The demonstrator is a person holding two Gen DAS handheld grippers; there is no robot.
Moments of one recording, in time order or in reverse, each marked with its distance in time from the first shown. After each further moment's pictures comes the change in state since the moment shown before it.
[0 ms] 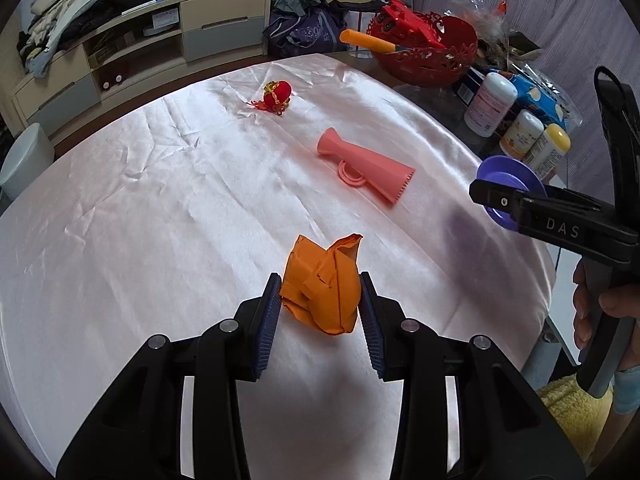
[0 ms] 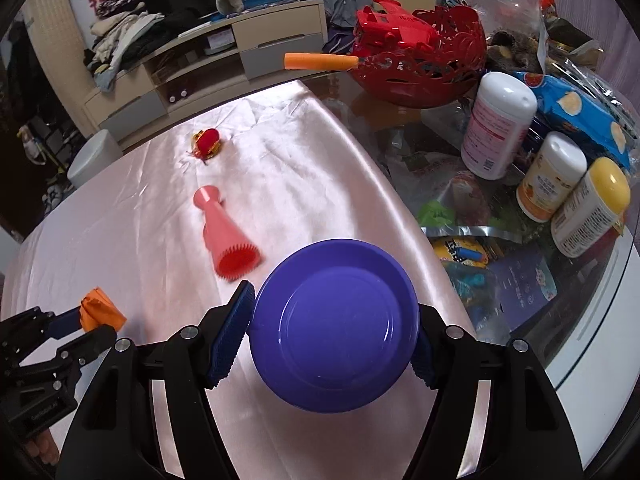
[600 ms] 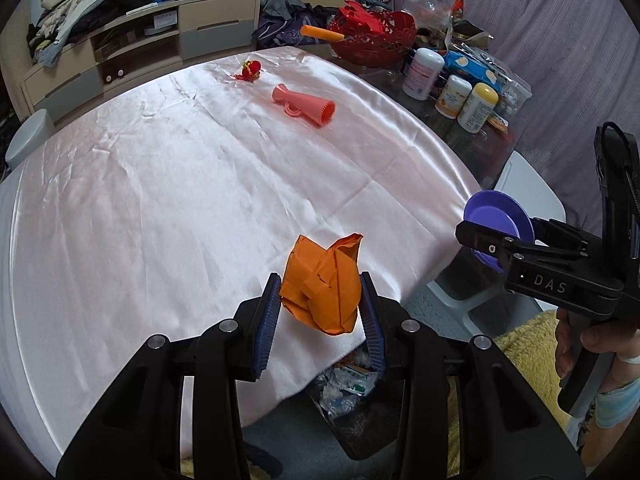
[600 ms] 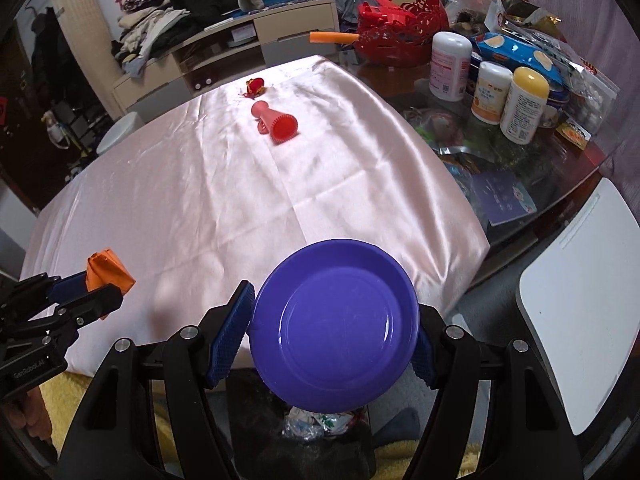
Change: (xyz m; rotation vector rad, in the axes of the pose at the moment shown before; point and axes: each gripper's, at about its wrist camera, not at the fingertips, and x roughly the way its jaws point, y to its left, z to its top) left arm -0.085 -0.052 -0.116 0.003 -0.015 -0.046; right arm -0.096 0.005 -0.138 -0.006 0.006 0.045
